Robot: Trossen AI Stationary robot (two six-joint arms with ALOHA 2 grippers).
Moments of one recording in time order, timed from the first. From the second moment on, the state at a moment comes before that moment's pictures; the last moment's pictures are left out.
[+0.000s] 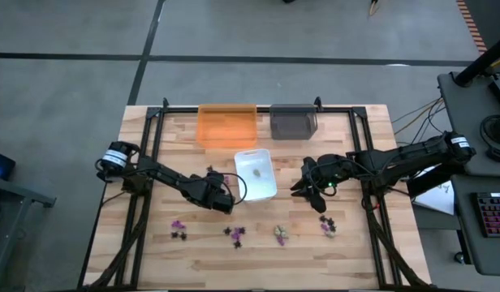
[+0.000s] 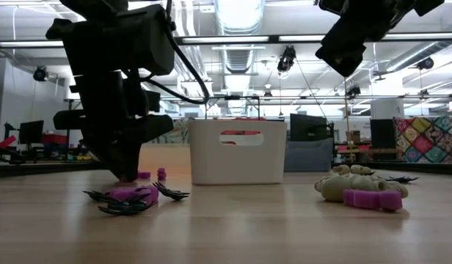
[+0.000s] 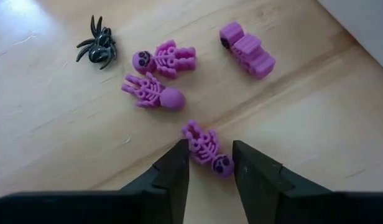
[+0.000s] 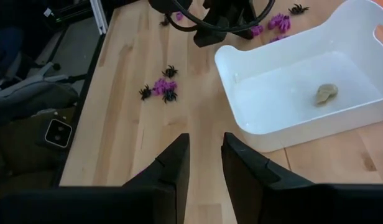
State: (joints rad) left arm -0.26 1.79 0.97 -0.72 -0.45 -1.33; right arm 0.13 1.09 0.72 -0.22 -0.13 0.33
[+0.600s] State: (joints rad) left arm -0.27 1.74 0.97 -0.79 -0.43 -1.32; right arm 0.13 1.09 0.72 -0.20 -0.13 0.33
